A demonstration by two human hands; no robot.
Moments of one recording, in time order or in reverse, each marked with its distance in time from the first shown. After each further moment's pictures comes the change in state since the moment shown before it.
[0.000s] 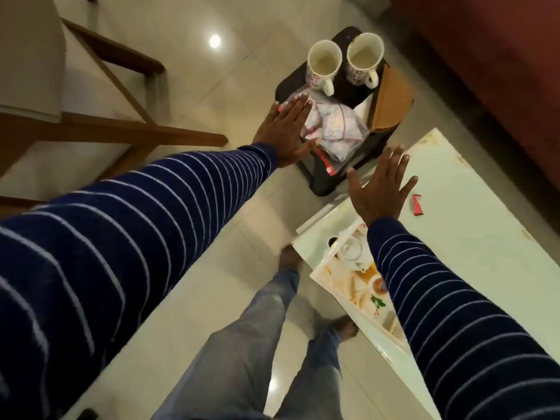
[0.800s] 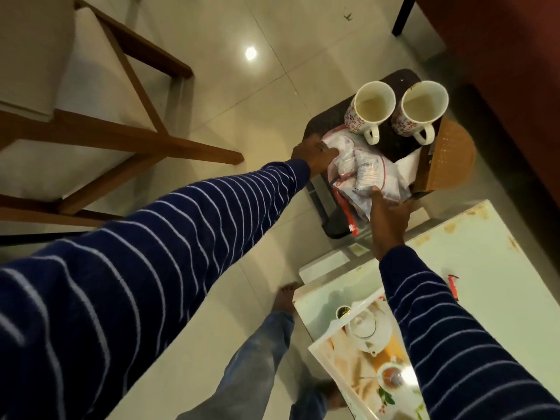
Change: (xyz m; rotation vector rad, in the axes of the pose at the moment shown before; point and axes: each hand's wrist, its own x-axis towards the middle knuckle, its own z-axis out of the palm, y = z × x) left_hand 0.094 -0.044 0.055 -0.908 -0.054 -0.712; right_hand 0.107 -0.060 0.065 1.028 -0.056 0.466
